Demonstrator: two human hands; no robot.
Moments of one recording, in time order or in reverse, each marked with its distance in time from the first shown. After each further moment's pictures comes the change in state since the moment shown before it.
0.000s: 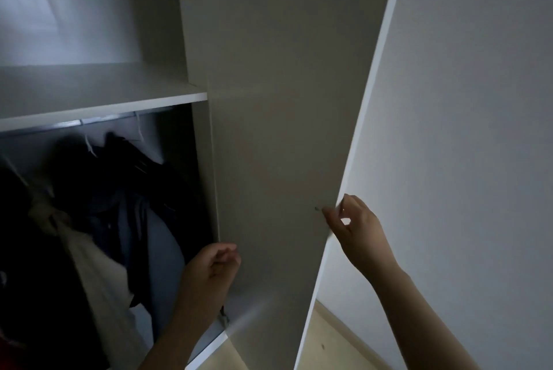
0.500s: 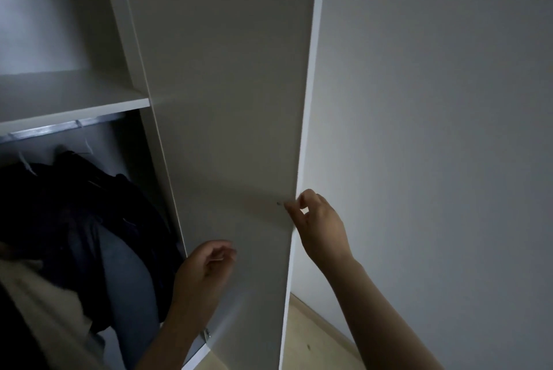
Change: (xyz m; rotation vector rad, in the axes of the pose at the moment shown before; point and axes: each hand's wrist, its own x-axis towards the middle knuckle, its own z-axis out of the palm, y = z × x) left_hand 0.012 0.021 0.086 0.012 -0.033 0.027; right_hand 0.026 0.034 -0.009 -0.047 0.022 0.049
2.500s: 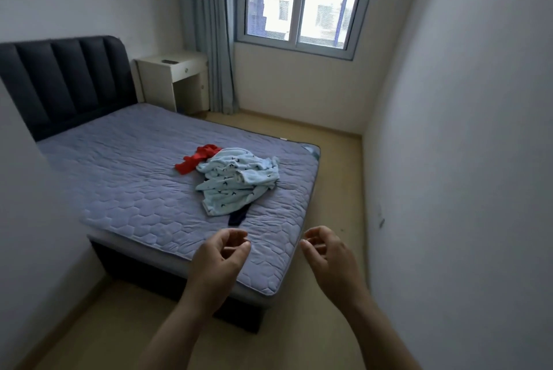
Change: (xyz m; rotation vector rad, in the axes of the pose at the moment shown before) left_hand -0.740 0.072 0.251 -0.144 -2.071 0.424; right_hand -0.852 -0.059 -0.369 -0.525 1.238 1.450
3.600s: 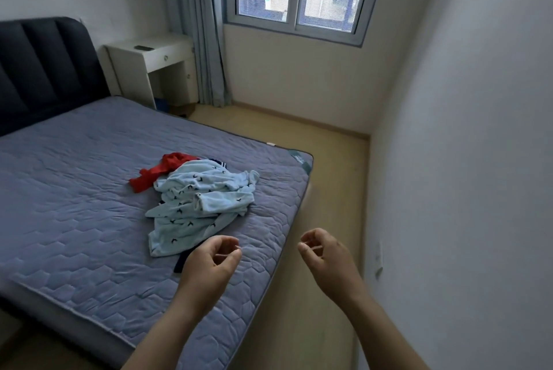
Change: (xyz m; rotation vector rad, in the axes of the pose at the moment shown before) left_hand 0.340 0.017 0.258 0.096 0.019 -0.112; right_hand 0.391 0.210 -0.089 -0.018 -0.149 0.016
